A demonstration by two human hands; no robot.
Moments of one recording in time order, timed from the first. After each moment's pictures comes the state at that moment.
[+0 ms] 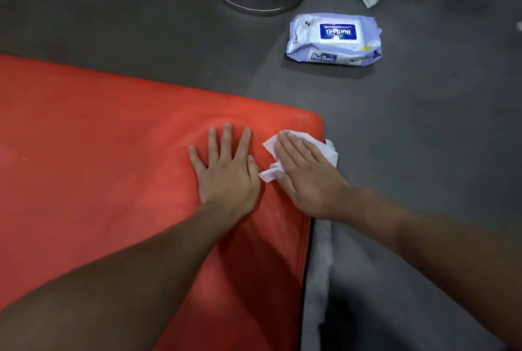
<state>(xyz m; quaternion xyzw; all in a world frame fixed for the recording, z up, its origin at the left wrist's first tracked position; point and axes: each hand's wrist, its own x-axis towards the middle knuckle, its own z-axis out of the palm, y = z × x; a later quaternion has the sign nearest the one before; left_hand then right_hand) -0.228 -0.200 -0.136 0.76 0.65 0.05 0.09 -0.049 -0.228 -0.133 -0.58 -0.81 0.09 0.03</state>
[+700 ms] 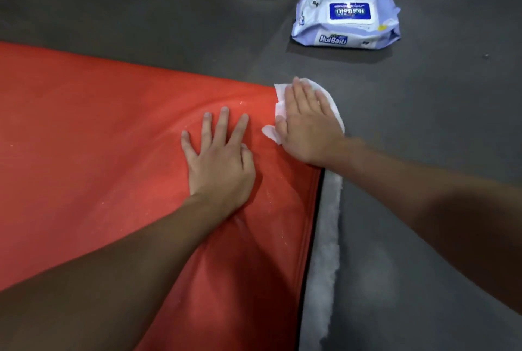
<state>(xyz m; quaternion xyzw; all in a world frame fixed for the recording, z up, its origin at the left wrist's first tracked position) -0.229 -0.196 -0.141 0.75 0.65 0.06 0.07 -0.054 -0.161 -0.139 -0.67 -0.73 0.08 0.04</state>
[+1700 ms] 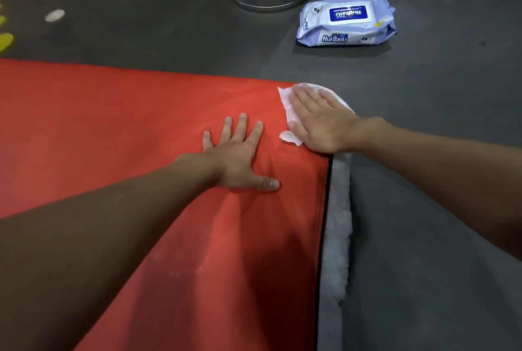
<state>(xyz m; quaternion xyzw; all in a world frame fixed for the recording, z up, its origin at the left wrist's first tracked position) -0.253 -0.199 -0.098 0.80 0.53 -0.22 0.19 -0.039 -0.188 -0.123 -0.60 -0.79 0.08 -0.07</state>
